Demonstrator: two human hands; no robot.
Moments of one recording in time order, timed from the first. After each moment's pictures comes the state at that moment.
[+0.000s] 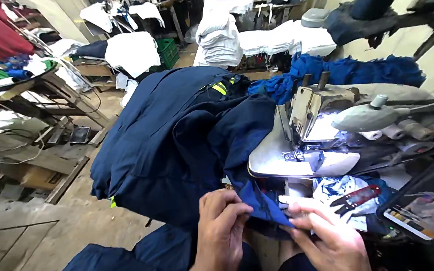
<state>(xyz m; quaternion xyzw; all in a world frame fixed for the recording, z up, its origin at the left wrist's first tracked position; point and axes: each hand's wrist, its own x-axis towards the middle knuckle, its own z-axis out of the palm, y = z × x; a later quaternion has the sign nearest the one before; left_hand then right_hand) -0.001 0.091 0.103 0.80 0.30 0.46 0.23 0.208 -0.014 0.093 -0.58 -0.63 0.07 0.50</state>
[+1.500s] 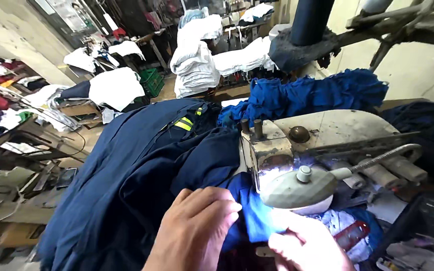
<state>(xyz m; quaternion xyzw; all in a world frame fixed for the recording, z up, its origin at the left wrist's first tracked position) 0.085 0.168 0.204 0.92 0.19 0.30 0.14 0.269 0.042 0.136 -0.50 -0.46 0.39 0.62</state>
